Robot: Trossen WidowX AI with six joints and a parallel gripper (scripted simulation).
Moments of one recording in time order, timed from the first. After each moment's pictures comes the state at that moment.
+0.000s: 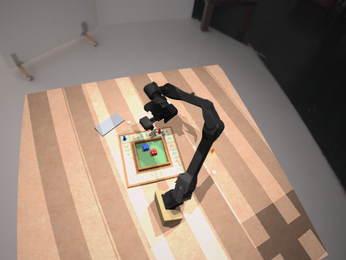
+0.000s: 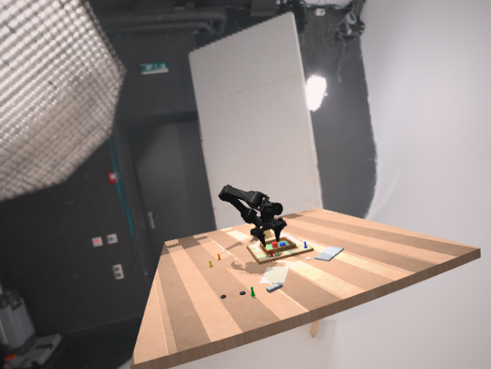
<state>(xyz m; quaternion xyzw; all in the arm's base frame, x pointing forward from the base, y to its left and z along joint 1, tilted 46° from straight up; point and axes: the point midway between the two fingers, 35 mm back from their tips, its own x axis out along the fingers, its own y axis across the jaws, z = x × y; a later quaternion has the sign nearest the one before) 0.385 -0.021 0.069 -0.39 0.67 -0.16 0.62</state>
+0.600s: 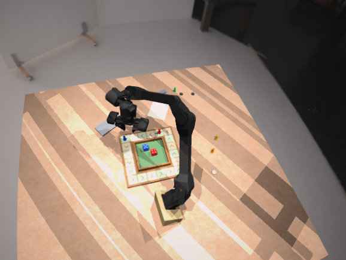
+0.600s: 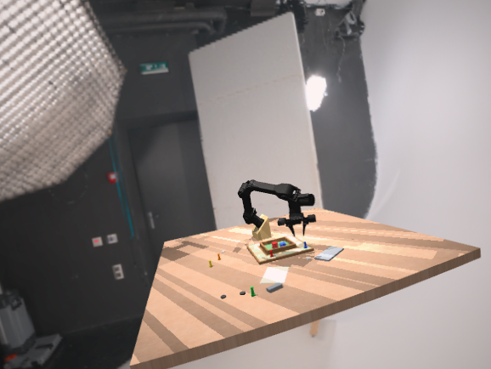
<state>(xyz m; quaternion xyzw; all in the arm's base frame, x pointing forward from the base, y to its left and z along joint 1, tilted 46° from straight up) 0.388 0.089 -0.030 -0.10 0.55 -0.41 0.72</state>
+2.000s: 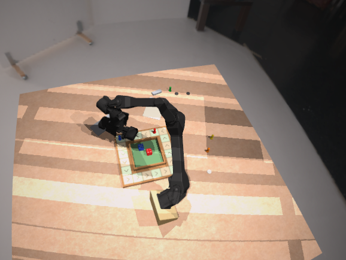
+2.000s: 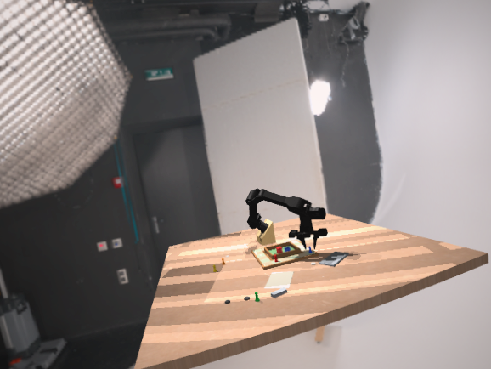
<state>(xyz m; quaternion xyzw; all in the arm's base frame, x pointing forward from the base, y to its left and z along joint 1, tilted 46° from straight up) 0.390 0.074 -0.085 -0.04 0.52 -0.45 0.73</state>
